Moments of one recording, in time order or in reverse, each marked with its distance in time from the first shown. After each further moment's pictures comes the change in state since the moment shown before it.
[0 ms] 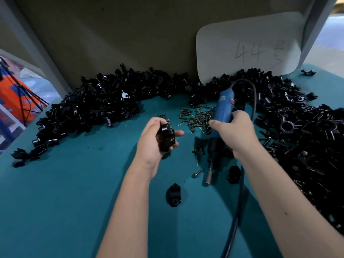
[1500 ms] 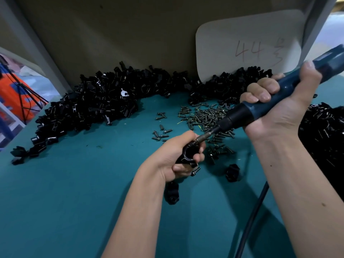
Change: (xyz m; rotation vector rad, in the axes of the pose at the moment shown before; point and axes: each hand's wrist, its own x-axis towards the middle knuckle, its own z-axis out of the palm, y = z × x) left_hand -0.009 0.004 0.033 -0.014 -0.543 -0.558; right_hand -0.026 -0.047 -0.042 1.508 -0.164 -0.208
